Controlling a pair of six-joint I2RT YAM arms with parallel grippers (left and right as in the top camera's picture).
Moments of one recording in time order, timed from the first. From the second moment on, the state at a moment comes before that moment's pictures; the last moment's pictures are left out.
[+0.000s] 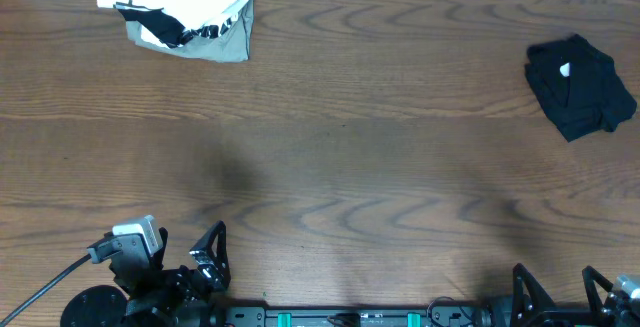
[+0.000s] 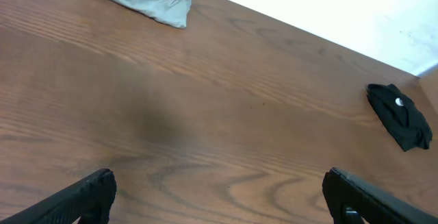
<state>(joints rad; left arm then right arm) -0.01 0.27 0.95 -1.18 0.20 -0.36 0.08 0.24 1.23 -1.41 -0.02 0.30</state>
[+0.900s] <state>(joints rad) -0.01 0.27 0.95 -1.18 0.20 -0.36 0.00 0.11 0.84 -0.89 -0.05 0.10</state>
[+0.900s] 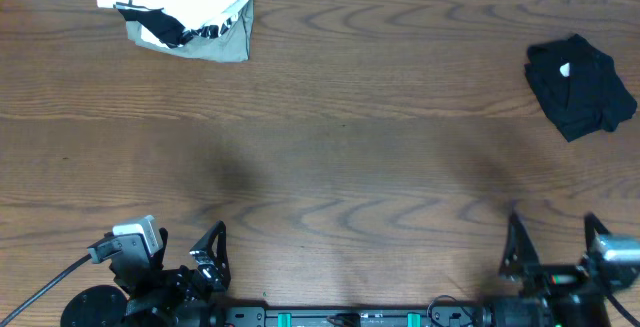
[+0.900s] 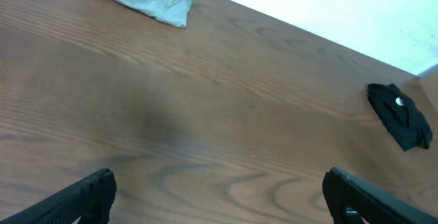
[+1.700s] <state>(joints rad) -0.01 0.27 0.95 -1.18 0.20 -0.36 0.00 0.01 0.14 0.10 -0.21 0.04</state>
